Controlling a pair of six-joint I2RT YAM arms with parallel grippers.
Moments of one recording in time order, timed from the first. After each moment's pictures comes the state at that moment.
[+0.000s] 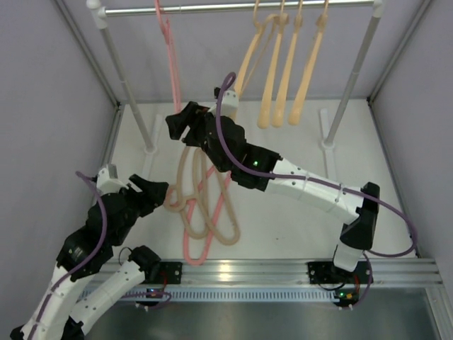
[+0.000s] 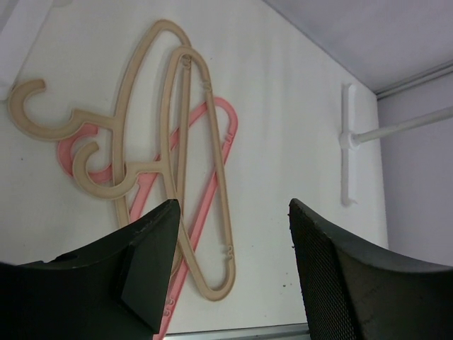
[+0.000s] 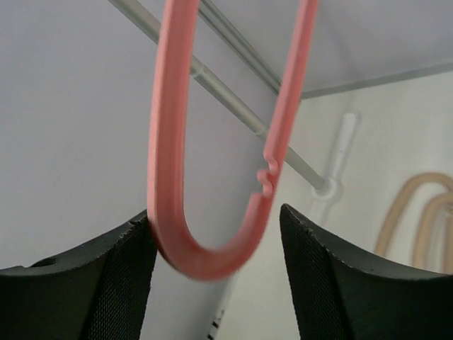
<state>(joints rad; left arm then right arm) -0.62 0.40 0.97 -0.89 -0.42 -0.87 1.16 1.77 1.89 -0.08 0.58 0.73</state>
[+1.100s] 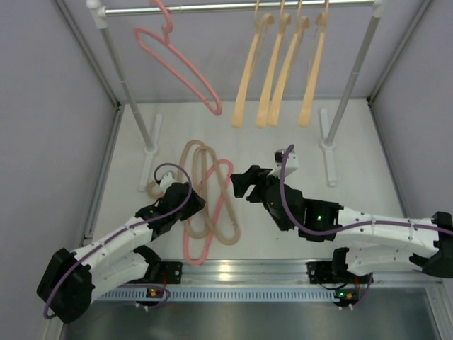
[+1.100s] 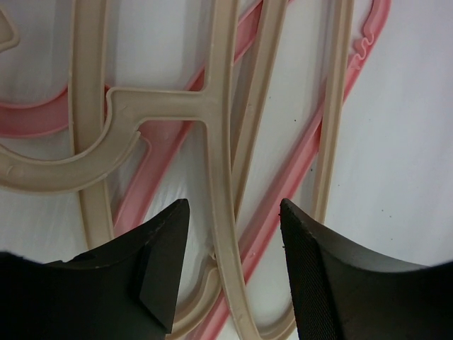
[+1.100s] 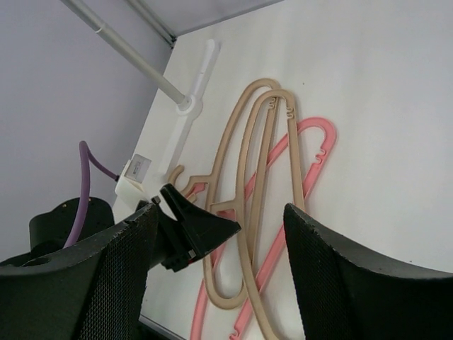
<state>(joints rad) -0.62 0.93 0.41 -0.26 -0.25 -1.05 1.31 1.10 0.96 -0.10 0.85 0.77</state>
